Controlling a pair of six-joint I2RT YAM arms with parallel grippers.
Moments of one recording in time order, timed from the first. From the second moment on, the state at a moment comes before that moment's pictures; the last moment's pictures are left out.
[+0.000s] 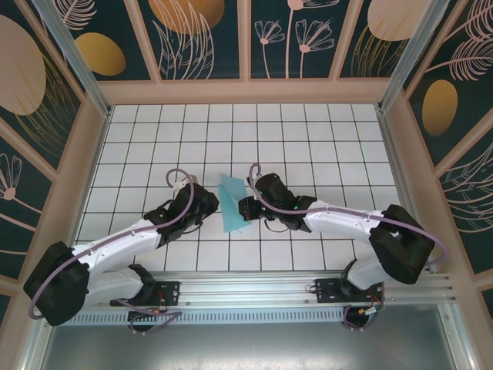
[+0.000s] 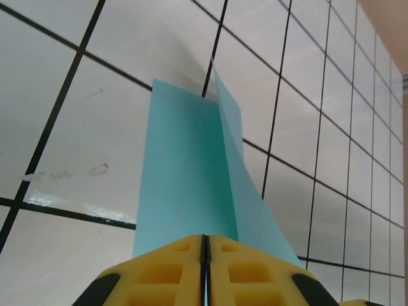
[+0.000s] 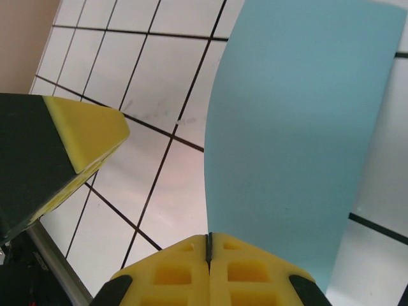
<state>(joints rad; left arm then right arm) -0.74 1.17 0.54 -0.07 -0.15 -1.15 0.92 1.46 0.77 0.00 -0.17 0.69</state>
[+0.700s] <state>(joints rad) -0.74 1.35 0.45 0.09 0.05 -1.18 0.86 1.67 0.80 0.08 -0.41 0.65</state>
